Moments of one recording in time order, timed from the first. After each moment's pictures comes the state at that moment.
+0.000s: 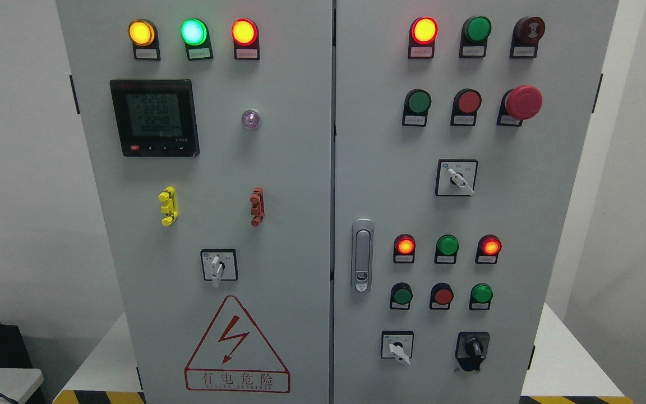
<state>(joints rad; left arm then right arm) 0.34 0.00 0.46 -1.74 -0.19 -0.39 0.06 0.12 0.12 0.00 -0.11 0.00 0.01 -0.06</state>
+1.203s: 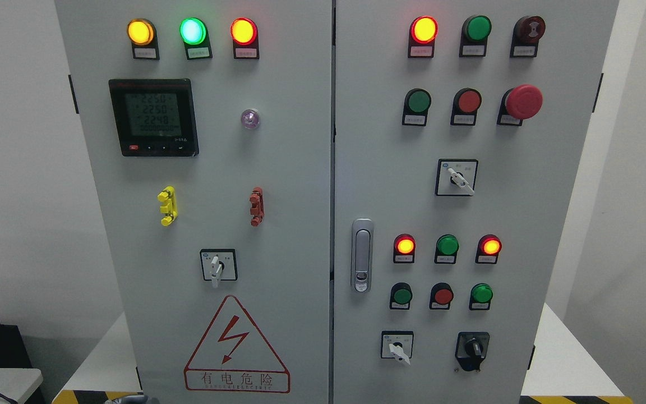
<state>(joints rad) 0.01 -0.07 0.04 -1.88 -0.33 0.13 0.29 0.12 0.12 0.00 -0.11 0.00 0.01 -0.06</state>
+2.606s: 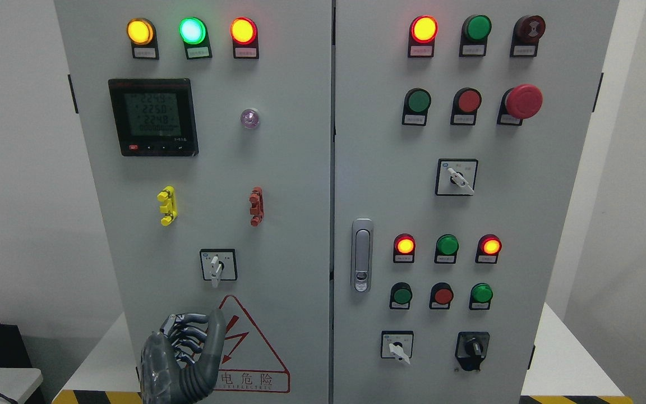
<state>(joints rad) -0.29 -0.10 -0.17 -1.88 -0.33 0.41 0.46 0.12 0.12 0.00 -0.11 0.00 0.01 -0.06</state>
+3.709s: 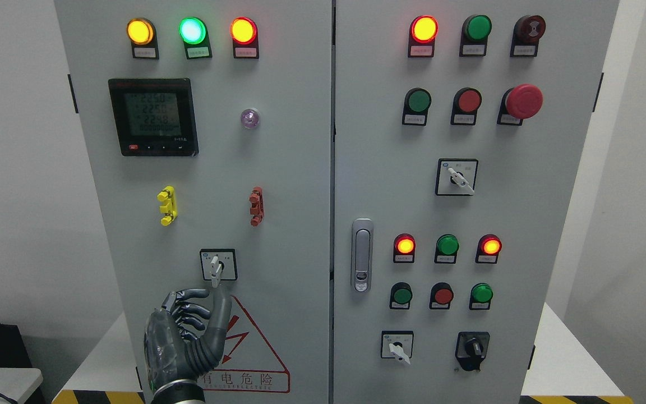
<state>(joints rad) -0.37 -0.11 -0.18 -1.87 -0.31 0.49 0.50 0.12 0.12 0.00 -0.11 0.00 0.01 -0.06</state>
